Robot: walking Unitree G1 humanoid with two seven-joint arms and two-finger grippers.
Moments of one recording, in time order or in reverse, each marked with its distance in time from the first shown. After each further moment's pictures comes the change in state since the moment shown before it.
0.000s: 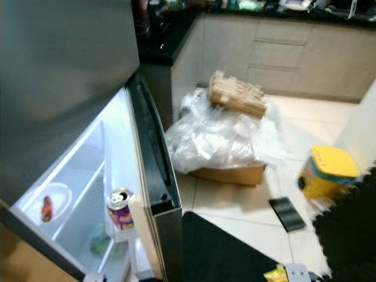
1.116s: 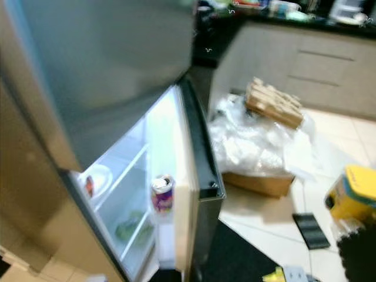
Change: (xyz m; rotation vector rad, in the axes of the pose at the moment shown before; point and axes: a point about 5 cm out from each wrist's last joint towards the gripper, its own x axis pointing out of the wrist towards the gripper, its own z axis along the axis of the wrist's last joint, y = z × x) left arm -0.006 0.006 -0.010 0.084 0.048 -0.032; right arm 0.000 0.003 -0.009 -0.002 0.039 -0.008
